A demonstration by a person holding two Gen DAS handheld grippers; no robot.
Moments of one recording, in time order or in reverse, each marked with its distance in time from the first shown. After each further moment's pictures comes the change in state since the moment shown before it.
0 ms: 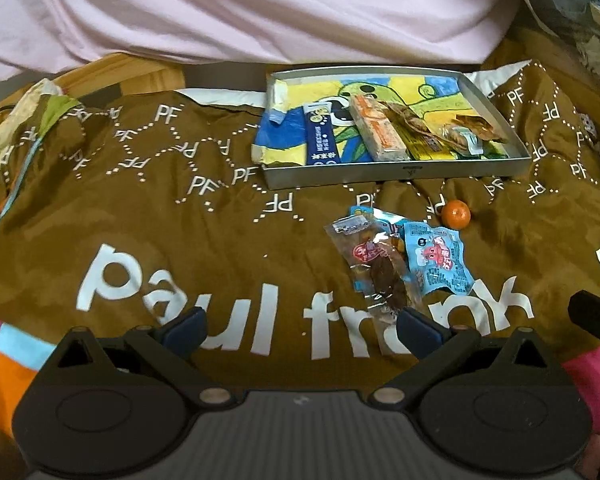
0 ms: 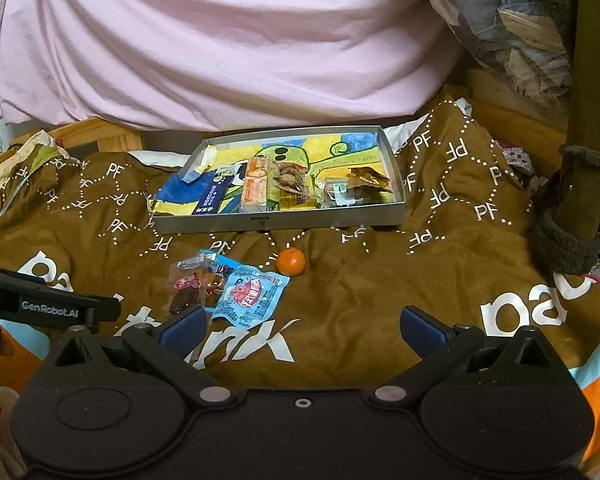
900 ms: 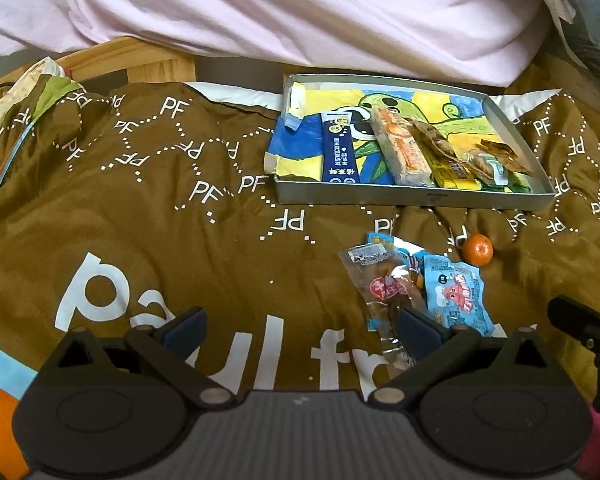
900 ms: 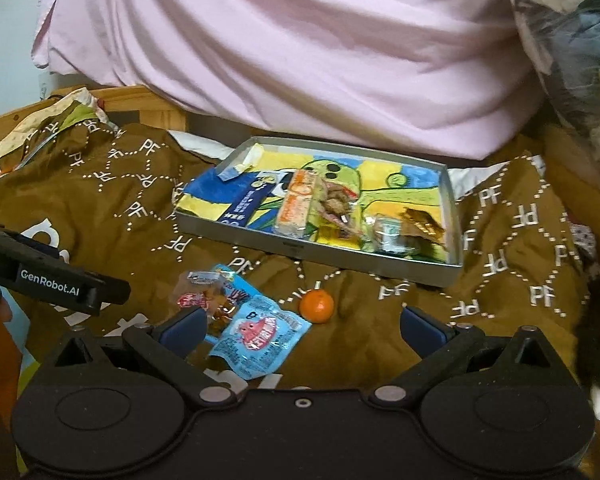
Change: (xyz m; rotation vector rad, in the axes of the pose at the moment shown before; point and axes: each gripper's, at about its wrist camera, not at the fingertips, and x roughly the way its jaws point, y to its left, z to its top) left arm 0.030 0.016 0.015 -0.094 -0.016 -0.012; right arm 0.055 0.013 0.032 -0.229 -0.023 0.110
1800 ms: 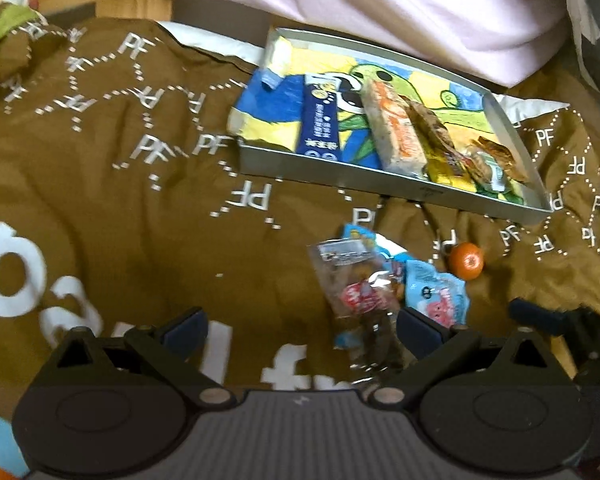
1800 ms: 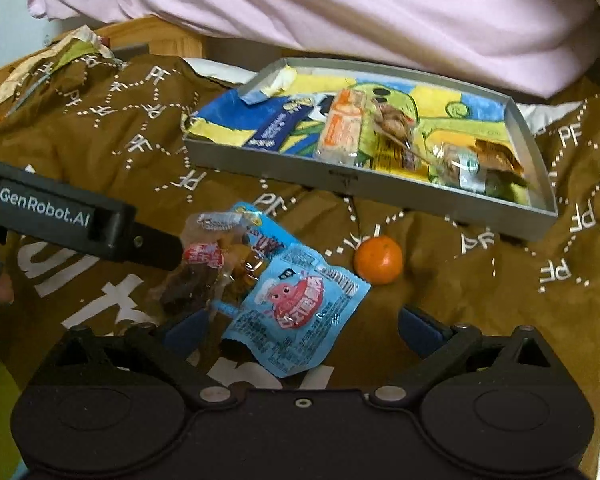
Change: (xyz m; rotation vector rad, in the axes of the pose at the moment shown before) left arm 0.057 0.004 0.010 -0.119 0.105 -0.164; right arm 0.089 0.020 -0.018 -0.001 0.178 0.075
